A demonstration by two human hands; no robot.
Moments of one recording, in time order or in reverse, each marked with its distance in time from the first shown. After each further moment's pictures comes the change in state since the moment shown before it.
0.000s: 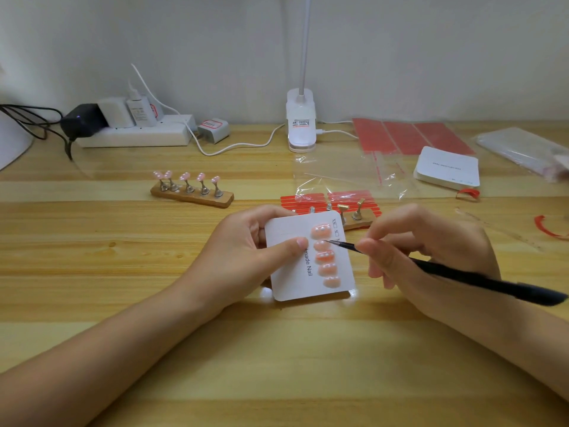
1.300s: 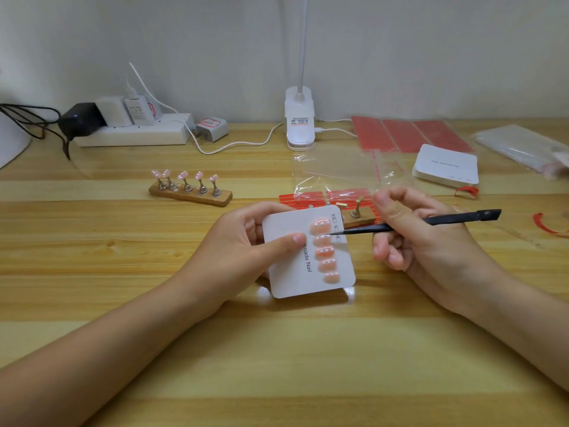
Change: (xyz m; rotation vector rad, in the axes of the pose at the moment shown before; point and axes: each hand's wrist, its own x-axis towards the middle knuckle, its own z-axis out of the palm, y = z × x) left_hand -0.002 0.003 -0.001 -0.066 -0.028 0.001; right_hand 0.007 0.014 -0.001 0.792 0.196 0.819
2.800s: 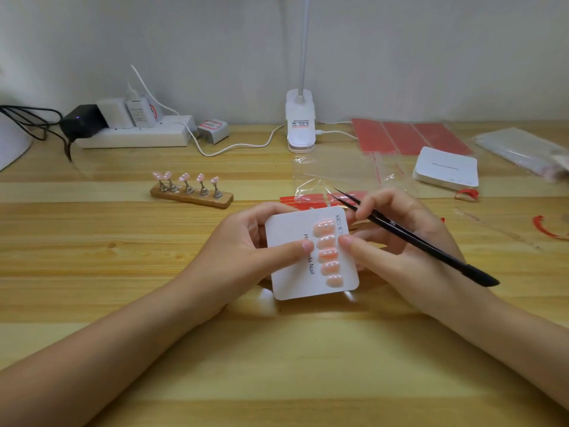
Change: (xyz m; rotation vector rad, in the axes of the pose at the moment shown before) left_hand -0.002 0.004 0.001 0.002 -0.021 -0.029; right_hand -0.008 0.008 0.013 -0.399 -0.070 -0.301
